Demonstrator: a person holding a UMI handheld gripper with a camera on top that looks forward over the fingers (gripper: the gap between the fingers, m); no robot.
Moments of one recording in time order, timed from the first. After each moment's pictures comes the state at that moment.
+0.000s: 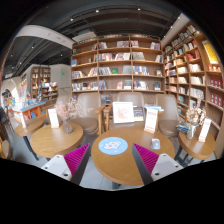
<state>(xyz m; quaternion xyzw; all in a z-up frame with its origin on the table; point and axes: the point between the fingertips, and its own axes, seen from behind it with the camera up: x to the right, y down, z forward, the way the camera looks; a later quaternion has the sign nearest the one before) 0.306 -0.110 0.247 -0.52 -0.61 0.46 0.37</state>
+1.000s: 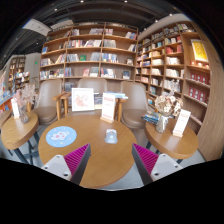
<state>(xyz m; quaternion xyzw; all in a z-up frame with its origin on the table) 0.222 0.104 0.168 -0.61 -0.57 0.33 0.44</state>
